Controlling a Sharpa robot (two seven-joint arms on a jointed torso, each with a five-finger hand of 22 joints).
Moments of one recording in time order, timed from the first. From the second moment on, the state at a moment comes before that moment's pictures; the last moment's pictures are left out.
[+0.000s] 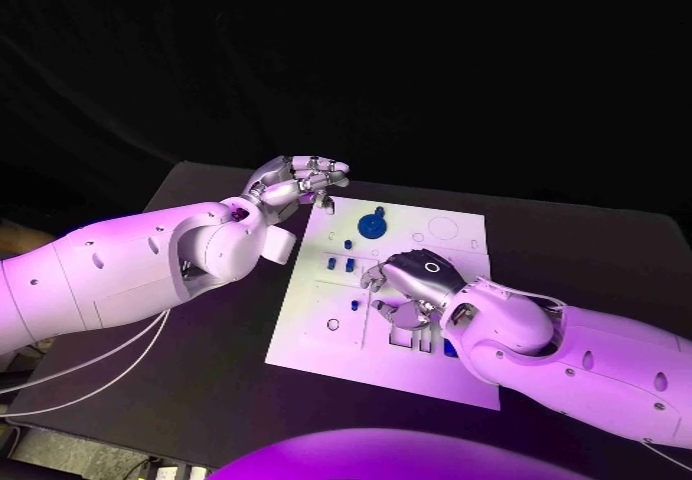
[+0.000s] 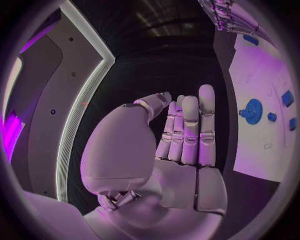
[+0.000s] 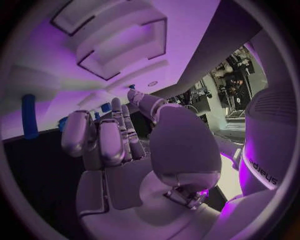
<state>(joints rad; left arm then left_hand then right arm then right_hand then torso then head) 1.10 -0.92 0.06 1.55 -0.07 -0.18 0.40 1.37 -0.21 0.54 0.06 0.22 0.93 0.16 0.36 0.24 1.14 0.09 0.33 0.12 1.16 0.01 1.14 0.44 0.18 1.09 0.10 0.90 0.49 1.07 -0.67 -0.13 1.66 -1.80 -0.41 -0.17 1.22 -0.20 0.66 -0.08 0.10 0.93 0.17 0.19 0.35 1.13 0.11 0.08 0.12 1.46 0.02 1.33 0.97 0.08 1.34 0.12 1.23 1.28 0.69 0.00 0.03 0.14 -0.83</state>
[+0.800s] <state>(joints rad) 1.10 -0.92 0.06 1.55 -0.07 -0.18 0.40 1.37 -0.21 0.54 0.06 0.22 0.93 0.16 0.36 0.24 1.14 0.09 0.33 0.12 1.16 0.01 1.14 0.44 0.18 1.09 0.10 0.90 0.49 1.18 -0.87 -0.11 1.70 -1.67 -0.25 -0.23 1.25 -0.19 0.40 0.00 0.09 0.86 0.16 0.15 0.35 0.99 0.11 0.15 0.09 1.43 0.03 1.28 0.86 0.12 1.25 0.13 1.07 1.16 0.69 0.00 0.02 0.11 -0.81</state>
